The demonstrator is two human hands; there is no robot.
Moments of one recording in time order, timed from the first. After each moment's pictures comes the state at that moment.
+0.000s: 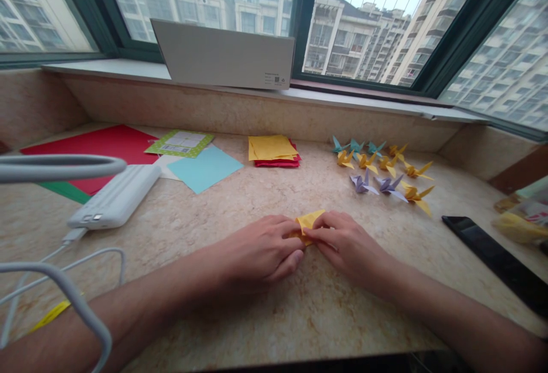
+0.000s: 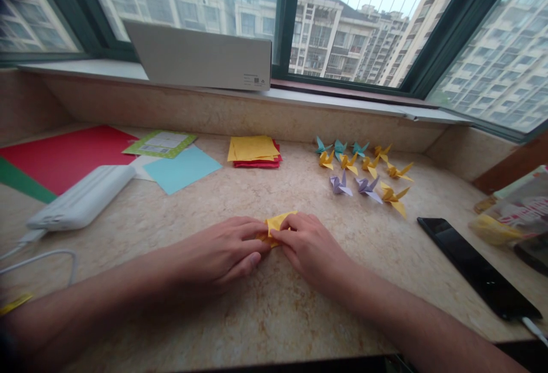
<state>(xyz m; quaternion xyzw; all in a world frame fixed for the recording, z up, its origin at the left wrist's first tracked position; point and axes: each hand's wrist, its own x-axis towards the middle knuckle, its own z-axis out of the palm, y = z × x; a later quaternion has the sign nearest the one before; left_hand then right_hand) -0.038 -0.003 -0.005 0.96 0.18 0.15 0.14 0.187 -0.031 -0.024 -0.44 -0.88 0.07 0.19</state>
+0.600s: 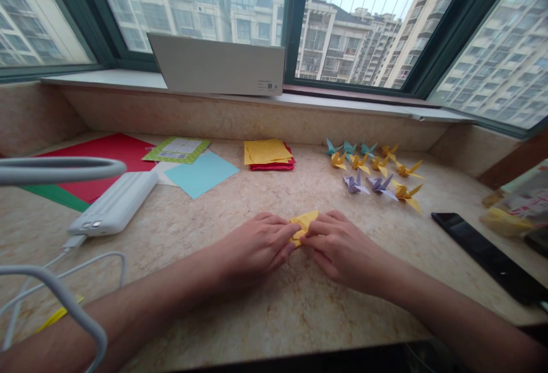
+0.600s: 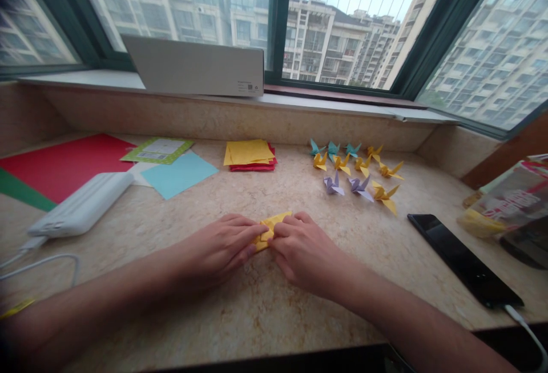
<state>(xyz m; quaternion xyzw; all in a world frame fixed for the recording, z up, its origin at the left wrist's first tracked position) -0.034 0.000 -0.009 0.96 0.22 0.15 0.12 0.186 -0.039 -0.005 -0.40 -0.91 0.04 0.12</state>
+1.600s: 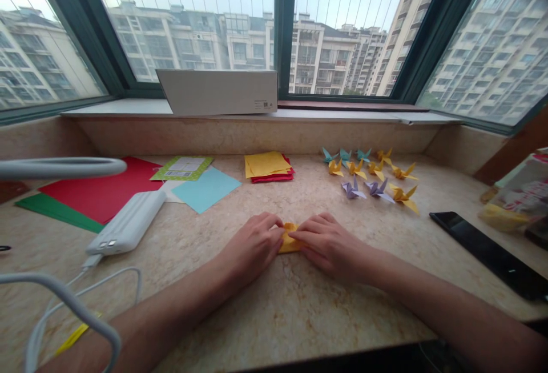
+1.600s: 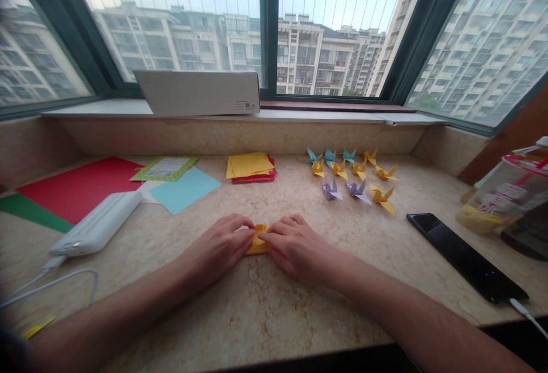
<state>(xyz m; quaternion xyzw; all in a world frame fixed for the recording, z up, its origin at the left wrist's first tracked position) -0.043 0.009 -0.019 0.93 0.32 0.16 0.03 0.182 -0.023 -0.018 -0.37 -0.91 0.07 0.17</state>
